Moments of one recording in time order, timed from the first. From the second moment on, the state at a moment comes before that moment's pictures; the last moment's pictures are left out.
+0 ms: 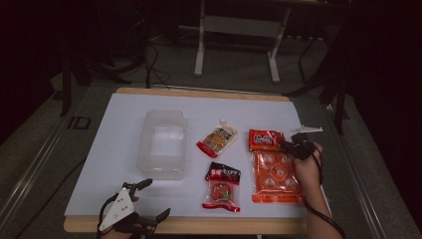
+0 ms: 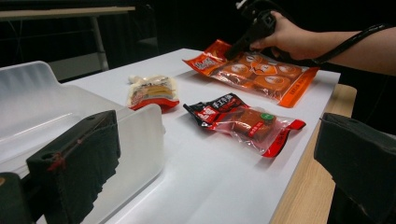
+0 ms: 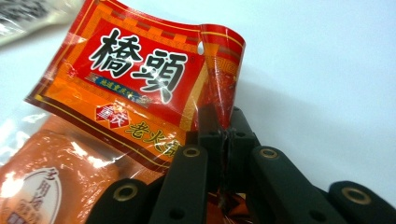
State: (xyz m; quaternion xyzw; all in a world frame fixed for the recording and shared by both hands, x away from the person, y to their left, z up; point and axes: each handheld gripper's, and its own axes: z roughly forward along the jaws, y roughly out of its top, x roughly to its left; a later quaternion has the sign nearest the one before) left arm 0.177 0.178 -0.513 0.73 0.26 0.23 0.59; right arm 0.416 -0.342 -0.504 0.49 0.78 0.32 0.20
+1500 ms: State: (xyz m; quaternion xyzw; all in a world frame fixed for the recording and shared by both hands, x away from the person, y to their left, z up) left arm 0.180 0.152 -0.508 0.74 0.25 0.19 0.59; right arm 0.316 -0.314 -0.394 0.34 0.76 0.48 0.28
